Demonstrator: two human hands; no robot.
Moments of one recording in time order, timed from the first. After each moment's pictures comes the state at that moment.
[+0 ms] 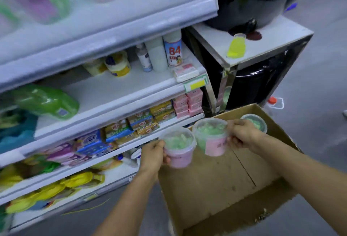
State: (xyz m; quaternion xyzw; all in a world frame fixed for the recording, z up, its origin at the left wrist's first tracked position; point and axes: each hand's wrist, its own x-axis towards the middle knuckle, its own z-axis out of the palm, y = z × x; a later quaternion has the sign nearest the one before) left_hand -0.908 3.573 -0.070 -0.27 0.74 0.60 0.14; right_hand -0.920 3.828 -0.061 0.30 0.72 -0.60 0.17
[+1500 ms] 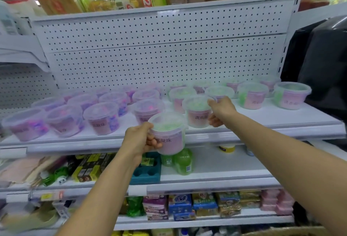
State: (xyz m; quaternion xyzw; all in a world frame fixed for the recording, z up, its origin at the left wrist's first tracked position) left_hand -0.917 3.213 0.223 -0.20 0.64 0.73 -0.13; right_hand -1.048 3.424 0.245 0.03 0.83 -0.56 -0.02
